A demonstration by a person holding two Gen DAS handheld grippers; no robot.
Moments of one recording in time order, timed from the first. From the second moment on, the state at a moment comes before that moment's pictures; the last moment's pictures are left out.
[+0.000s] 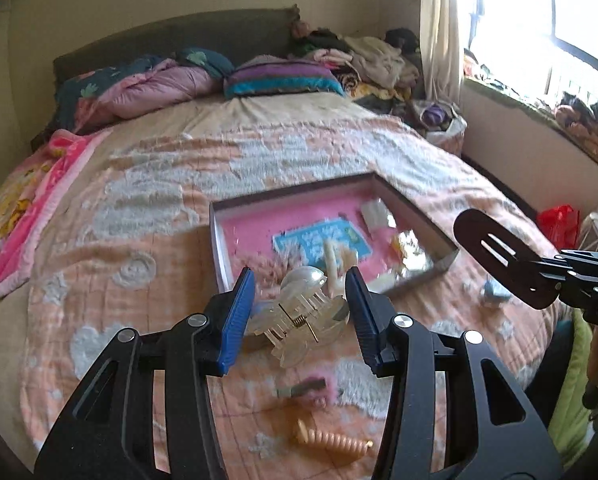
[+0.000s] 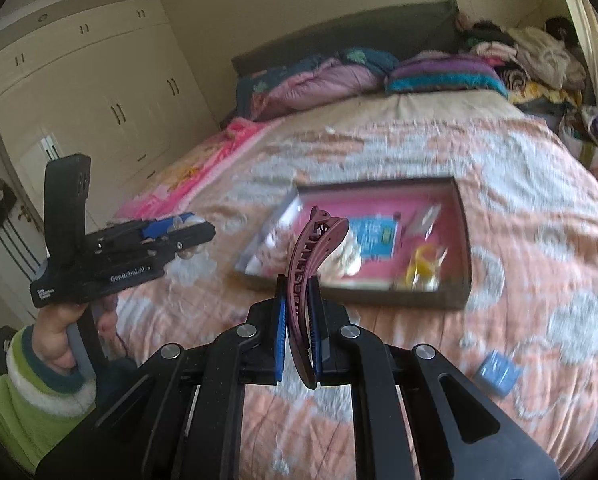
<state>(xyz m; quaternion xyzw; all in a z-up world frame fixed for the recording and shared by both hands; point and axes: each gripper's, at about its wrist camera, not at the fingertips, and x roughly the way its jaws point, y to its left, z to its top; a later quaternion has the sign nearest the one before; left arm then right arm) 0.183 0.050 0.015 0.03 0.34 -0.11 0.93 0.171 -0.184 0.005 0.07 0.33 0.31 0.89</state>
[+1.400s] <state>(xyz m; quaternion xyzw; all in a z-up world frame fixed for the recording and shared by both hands) 0.272 -0.044 -0.046 0.05 0.40 -0.17 0.90 0.295 -0.216 -0.050 0.07 0.38 0.22 0.90</state>
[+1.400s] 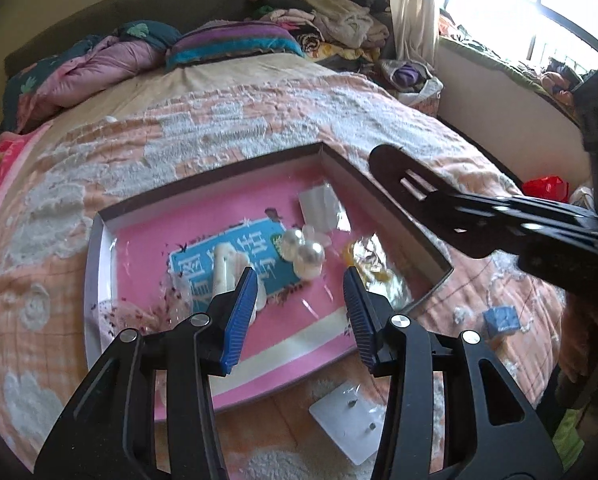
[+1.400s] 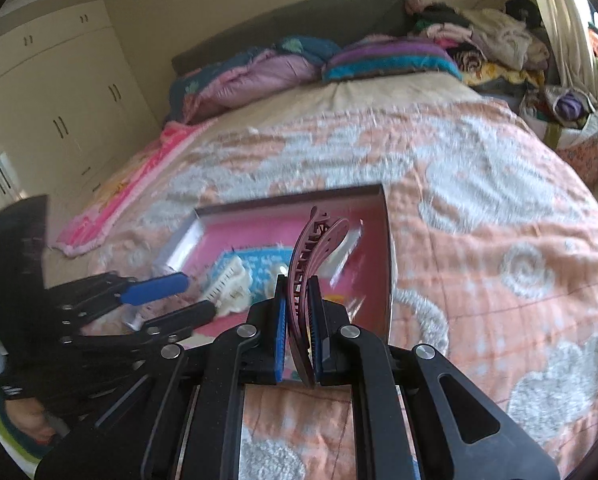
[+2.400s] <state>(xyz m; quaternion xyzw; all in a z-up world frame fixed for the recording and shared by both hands) 0.230 0.002 -0.002 0.00 0.36 -0.11 0.93 0.229 -0.249 -0.005 0.09 0.30 0.18 0.93</state>
